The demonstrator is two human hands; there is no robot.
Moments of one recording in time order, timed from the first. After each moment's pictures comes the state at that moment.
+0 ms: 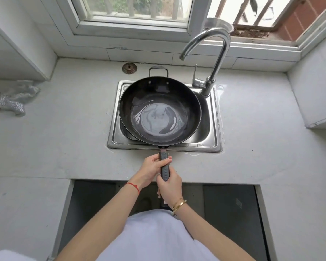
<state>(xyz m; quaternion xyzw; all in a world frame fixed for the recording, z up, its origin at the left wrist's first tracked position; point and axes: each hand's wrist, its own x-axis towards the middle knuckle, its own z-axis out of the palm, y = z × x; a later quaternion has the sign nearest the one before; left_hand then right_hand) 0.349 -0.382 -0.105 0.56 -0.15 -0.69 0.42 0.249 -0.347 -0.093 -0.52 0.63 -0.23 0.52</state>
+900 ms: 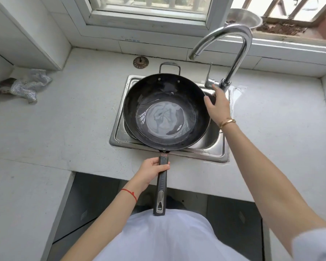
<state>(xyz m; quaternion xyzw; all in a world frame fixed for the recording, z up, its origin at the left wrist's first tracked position) 0.344 -0.393 -0.110 0.65 -0.14 -0.65 0.37 0.193 -0.651 -0.056 -0.72 0.57 -0.23 0.33</state>
